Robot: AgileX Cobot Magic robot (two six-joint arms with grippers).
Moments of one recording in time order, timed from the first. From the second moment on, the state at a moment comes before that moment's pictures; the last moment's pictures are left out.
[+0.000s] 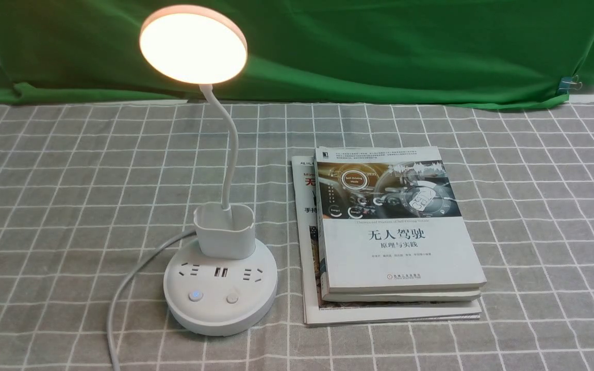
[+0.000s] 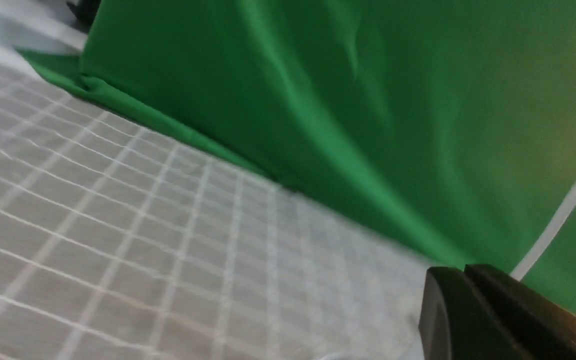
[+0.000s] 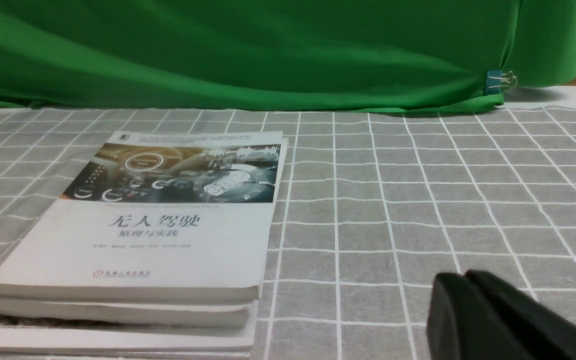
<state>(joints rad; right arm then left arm) 0.12 -0.01 0.01 0.04 0.21 -0.02 0.04 0.00 0.01 -0.67 0.02 0.11</state>
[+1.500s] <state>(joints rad) 0.12 -0.01 0.01 0.04 0.21 -0.02 -0.57 1.56 -1.05 -0.18 0.86 -0.16</state>
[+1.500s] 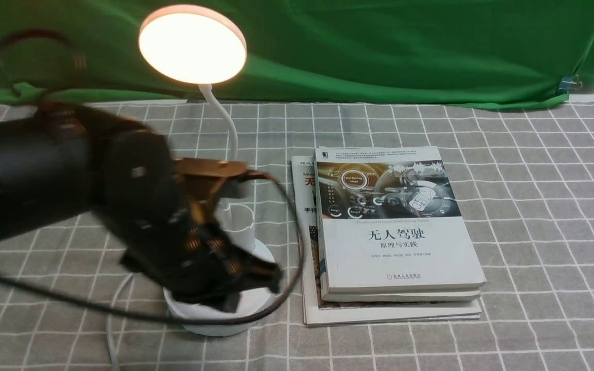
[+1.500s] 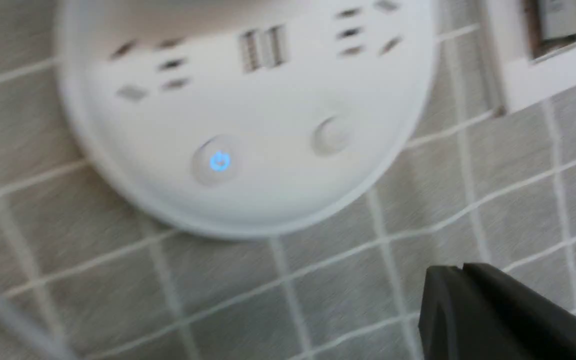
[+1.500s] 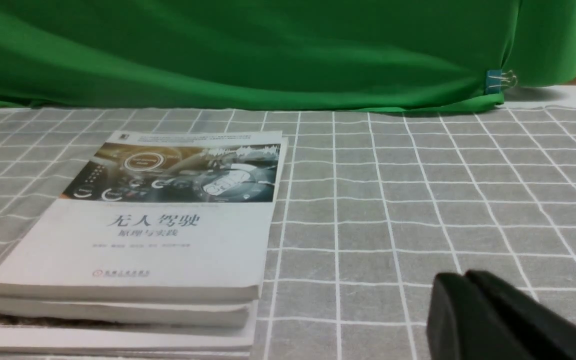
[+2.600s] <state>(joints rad) 0.12 -0.01 0.01 0.04 0.21 -0.02 -0.52 1.79 -1.25 -0.15 1.00 -0.15</state>
